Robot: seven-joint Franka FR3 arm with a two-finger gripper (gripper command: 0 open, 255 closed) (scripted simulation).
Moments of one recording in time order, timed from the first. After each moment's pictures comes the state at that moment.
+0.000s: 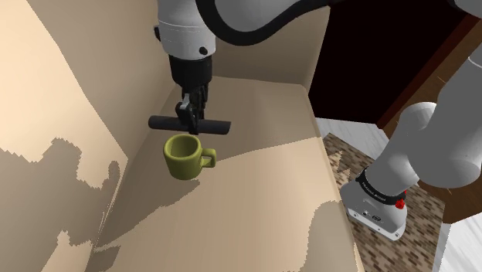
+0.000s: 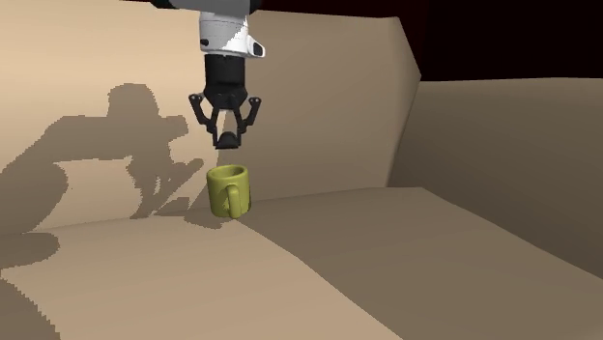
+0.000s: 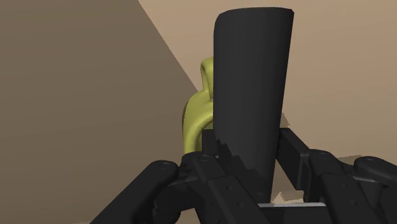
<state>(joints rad) 0.42 0.09 0.34 -1.81 0.03 1.89 0.09</state>
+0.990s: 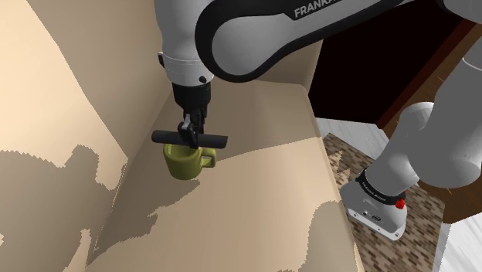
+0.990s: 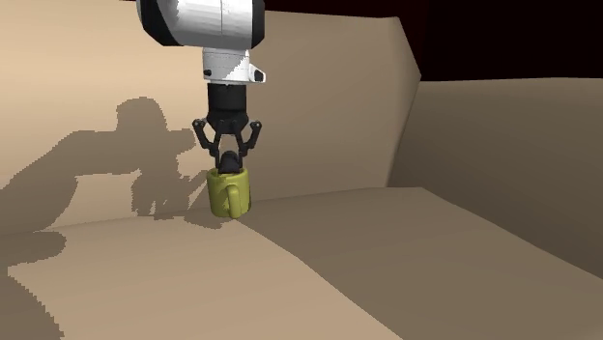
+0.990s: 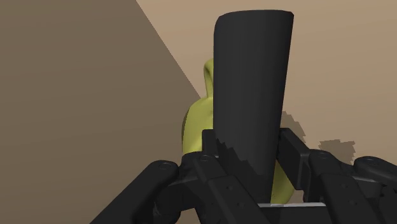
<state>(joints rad) 0.42 0.13 0.34 -1.90 0.02 2.01 0.09</state>
